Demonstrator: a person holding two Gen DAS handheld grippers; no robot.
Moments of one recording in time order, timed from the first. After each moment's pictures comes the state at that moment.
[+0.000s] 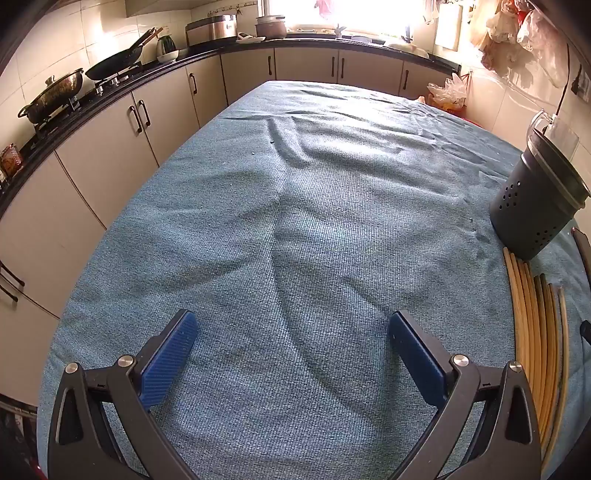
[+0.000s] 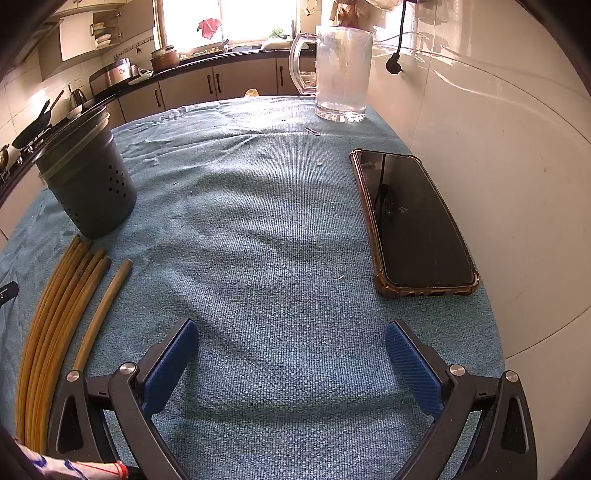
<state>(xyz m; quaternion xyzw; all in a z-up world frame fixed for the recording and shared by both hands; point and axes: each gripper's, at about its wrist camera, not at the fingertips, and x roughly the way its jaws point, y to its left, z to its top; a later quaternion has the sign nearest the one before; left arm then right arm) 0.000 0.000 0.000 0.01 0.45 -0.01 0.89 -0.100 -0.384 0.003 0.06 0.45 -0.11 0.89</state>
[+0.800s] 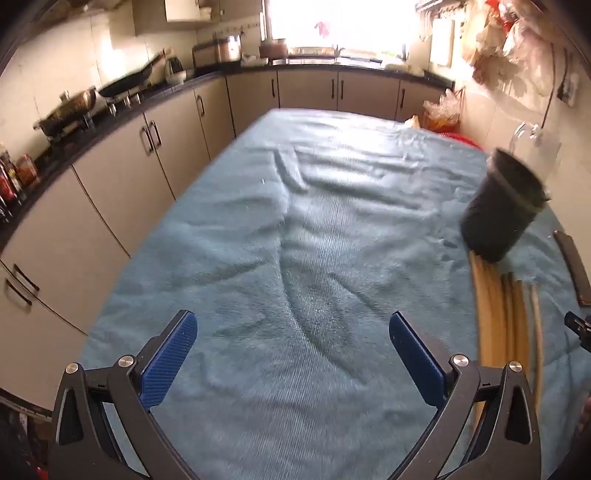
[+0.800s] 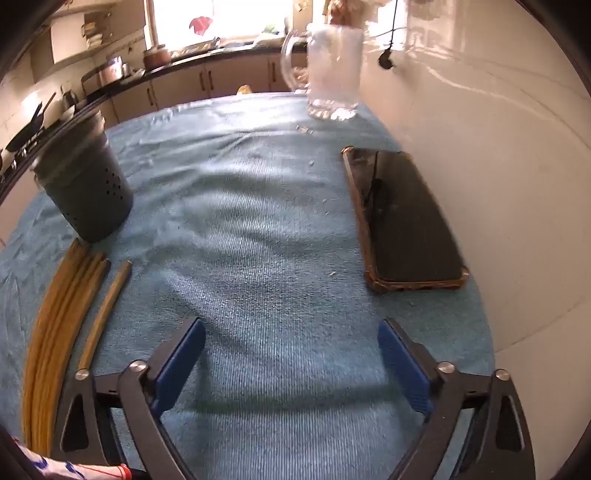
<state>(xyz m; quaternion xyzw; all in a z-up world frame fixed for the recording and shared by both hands) -0.049 -0.004 0.050 0.02 0.41 0.00 0.91 -0.108 -0.380 0.017 0.08 0.44 -0.13 0.89</state>
